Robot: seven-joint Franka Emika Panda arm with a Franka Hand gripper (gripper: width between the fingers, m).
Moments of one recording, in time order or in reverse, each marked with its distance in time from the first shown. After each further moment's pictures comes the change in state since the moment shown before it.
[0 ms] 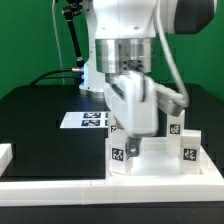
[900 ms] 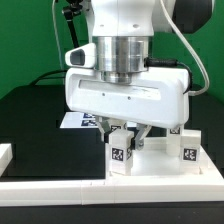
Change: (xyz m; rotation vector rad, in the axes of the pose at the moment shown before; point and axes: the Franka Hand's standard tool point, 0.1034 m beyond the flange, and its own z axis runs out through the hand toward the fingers) arm 0.011 -0.003 -0.005 -0.013 0.024 -0.646
